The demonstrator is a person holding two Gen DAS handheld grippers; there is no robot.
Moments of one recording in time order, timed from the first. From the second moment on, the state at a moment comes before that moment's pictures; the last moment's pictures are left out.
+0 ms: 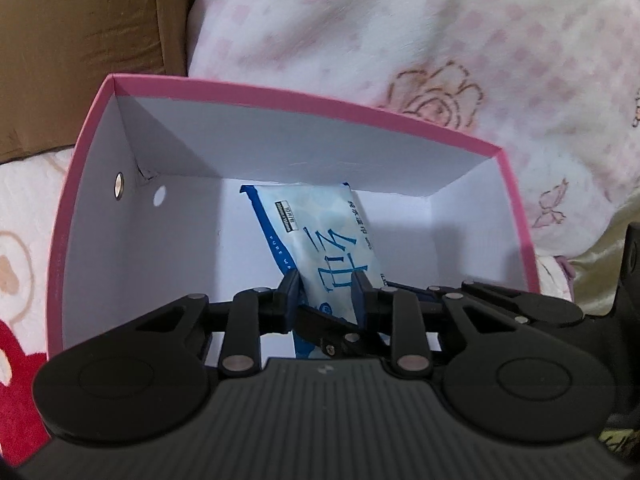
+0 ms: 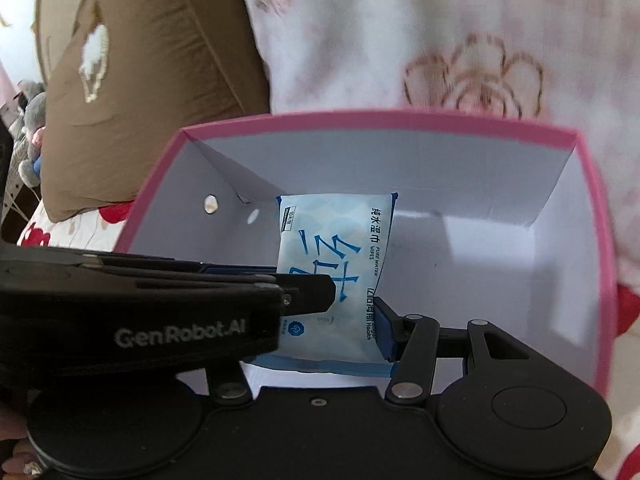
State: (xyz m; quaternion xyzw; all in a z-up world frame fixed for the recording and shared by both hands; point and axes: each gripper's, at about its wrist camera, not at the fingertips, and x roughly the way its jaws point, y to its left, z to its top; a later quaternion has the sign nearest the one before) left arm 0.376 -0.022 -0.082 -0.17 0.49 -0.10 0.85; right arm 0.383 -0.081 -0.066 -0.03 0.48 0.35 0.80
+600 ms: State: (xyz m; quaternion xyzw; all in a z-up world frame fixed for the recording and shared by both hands) left arm 0.394 -0.019 -0.116 -0.20 0.52 -0.08 0.83; right arm 0.397 -0.076 -0.086 -0.05 0.54 0.32 0.77
